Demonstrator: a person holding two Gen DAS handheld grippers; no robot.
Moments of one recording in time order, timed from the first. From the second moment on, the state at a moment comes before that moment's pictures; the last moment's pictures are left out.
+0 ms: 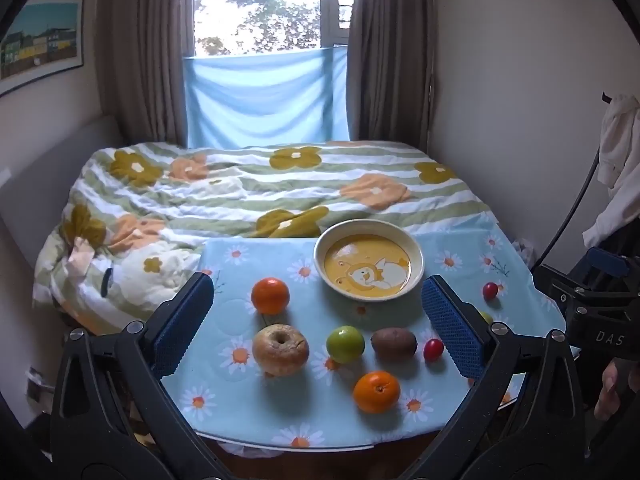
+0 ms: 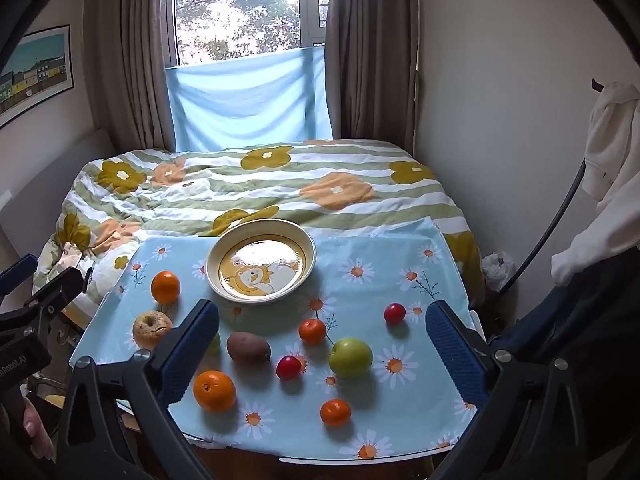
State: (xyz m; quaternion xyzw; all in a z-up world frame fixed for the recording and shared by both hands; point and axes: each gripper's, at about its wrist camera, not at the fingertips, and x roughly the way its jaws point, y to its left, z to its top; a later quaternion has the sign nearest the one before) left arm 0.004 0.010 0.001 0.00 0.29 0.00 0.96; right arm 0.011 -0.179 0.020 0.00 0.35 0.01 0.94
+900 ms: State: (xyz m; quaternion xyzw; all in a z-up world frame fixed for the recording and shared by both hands) left arm 0.010 0.014 0.000 0.00 0.29 0.00 0.96; right arm 0.012 -0.176 0.016 0.00 0.35 0.00 0.94
